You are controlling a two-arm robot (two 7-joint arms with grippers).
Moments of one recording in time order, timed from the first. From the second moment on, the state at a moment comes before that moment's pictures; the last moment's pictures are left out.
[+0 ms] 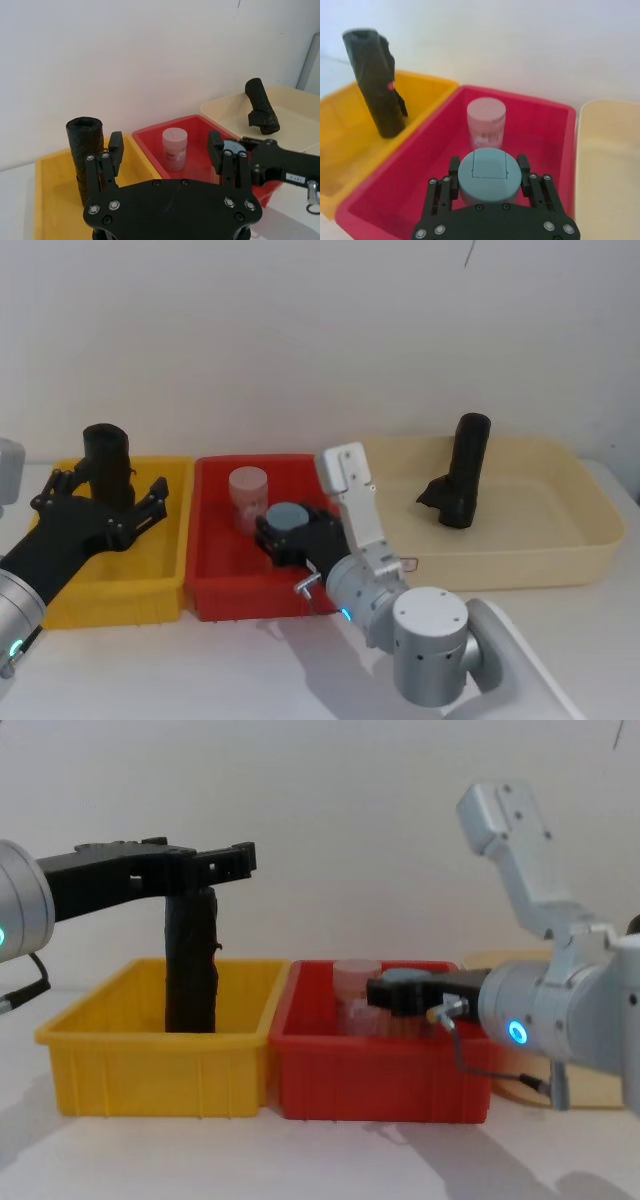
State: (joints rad) left arm -0.21 0.35 0.28 -1.75 -0.40 0.13 -0.21; right arm 0.36 -0.05 -0.27 -1.33 -0.02 0.28 0.14
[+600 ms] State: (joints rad) left arm -0.21 0.35 0.28 -1.75 -0.40 0.13 -0.21; right arm 0.37 -0.06 -0.16 -1.49 0.11 0.32 0.17
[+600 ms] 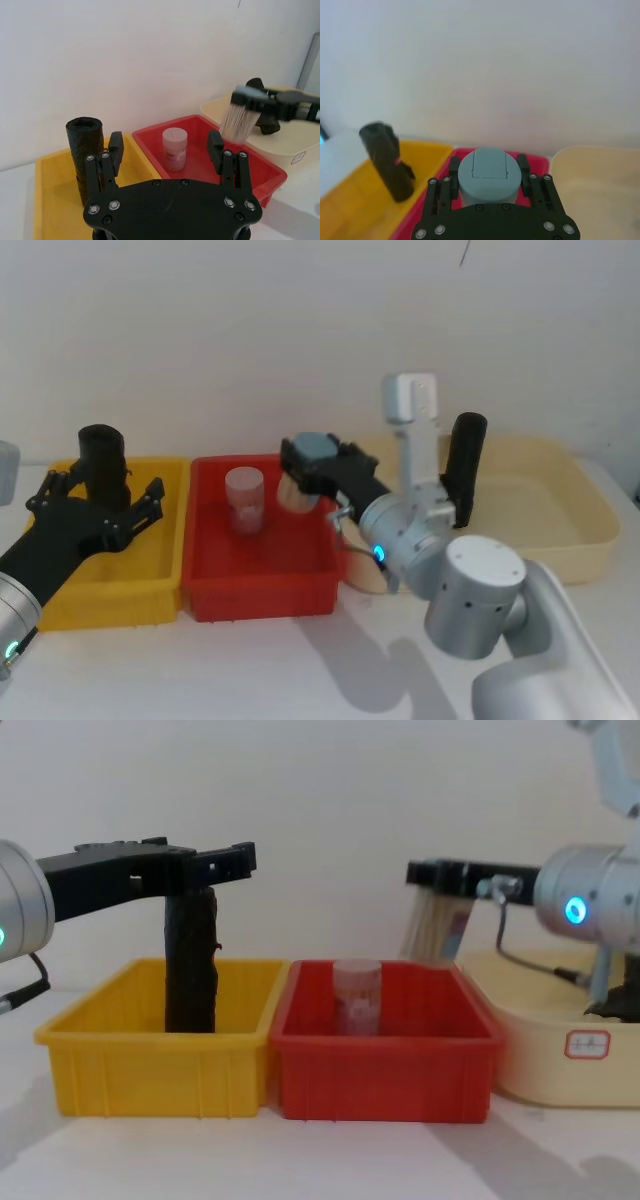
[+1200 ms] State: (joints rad) left arm -0.21 0.35 0.28 -1.75 -0.40 0.13 -0.21; right arm 0.44 -0.04 -0.07 -1.41 0.12 0.30 0.09
